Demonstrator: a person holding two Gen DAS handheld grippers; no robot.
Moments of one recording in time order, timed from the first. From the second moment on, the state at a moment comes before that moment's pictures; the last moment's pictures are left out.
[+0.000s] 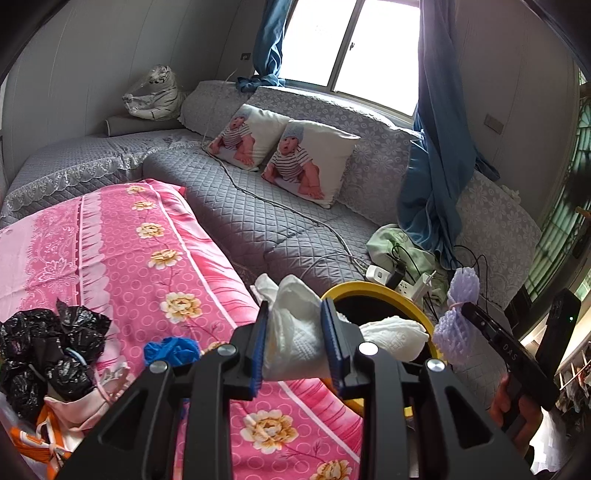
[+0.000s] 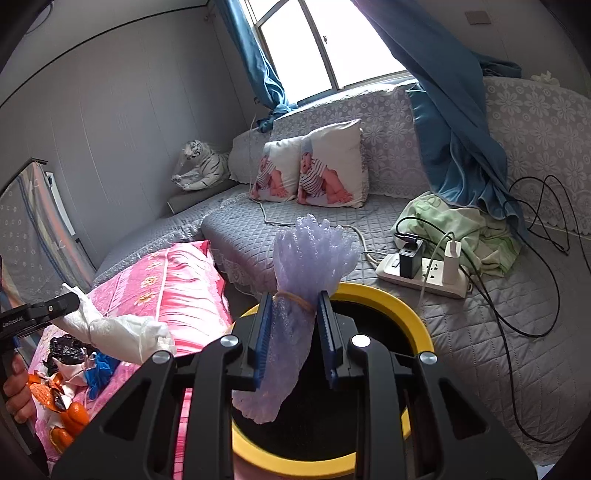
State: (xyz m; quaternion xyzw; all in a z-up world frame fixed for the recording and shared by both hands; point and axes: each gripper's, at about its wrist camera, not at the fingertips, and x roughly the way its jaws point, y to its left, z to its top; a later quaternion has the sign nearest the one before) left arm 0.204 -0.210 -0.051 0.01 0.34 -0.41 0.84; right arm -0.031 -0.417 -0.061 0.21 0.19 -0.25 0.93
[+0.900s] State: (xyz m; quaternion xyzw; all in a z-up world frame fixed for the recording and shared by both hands) left arm 0.197 -0.317 -0.105 0.05 0.39 -0.44 0.81; right arm -0.013 -0.483 -0.080 0.22 0.22 -0.32 0.90
